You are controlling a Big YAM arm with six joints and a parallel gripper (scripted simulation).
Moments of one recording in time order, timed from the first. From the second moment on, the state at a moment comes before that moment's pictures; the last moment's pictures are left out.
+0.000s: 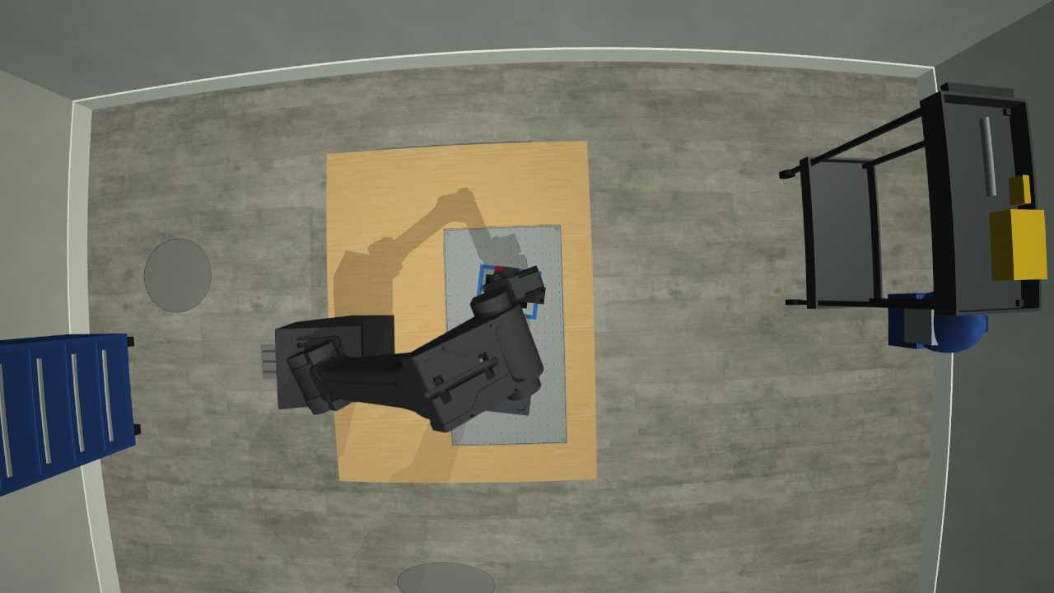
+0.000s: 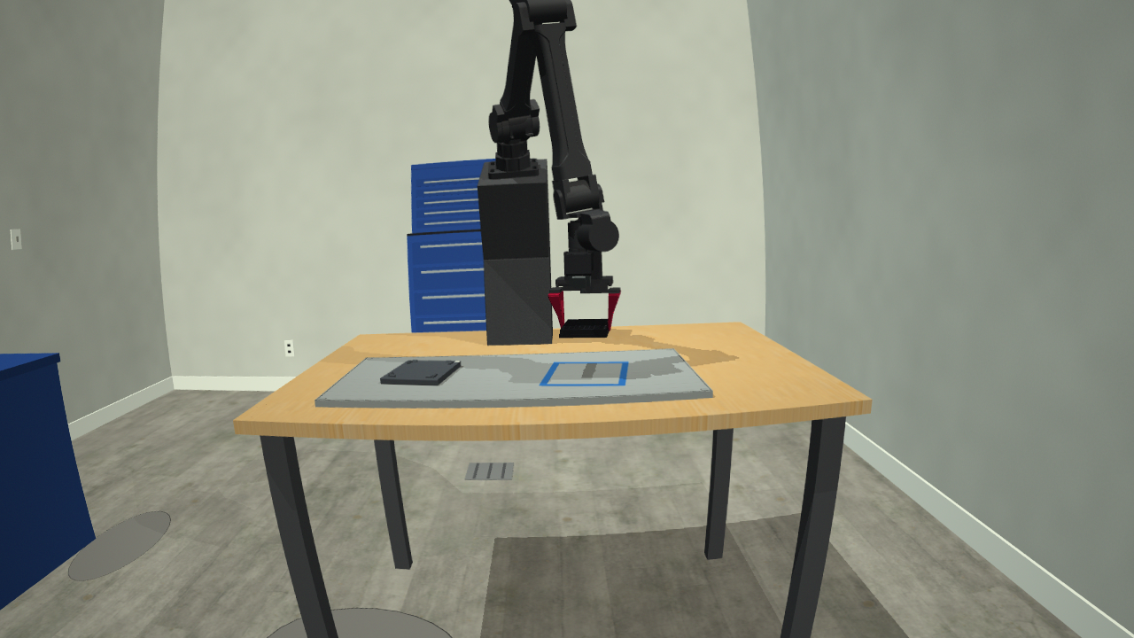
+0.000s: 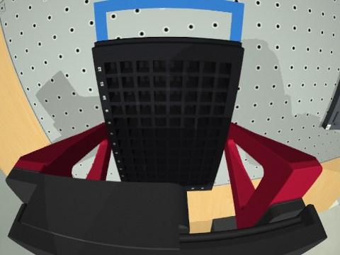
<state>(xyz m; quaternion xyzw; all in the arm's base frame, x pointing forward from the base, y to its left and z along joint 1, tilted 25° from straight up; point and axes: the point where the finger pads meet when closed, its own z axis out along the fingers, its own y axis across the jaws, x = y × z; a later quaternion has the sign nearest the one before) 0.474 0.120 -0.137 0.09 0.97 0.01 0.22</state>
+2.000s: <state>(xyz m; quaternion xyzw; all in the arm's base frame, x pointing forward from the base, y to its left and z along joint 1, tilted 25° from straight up) 0.487 0.118 -0.174 0.10 0.97 0.00 0.22</state>
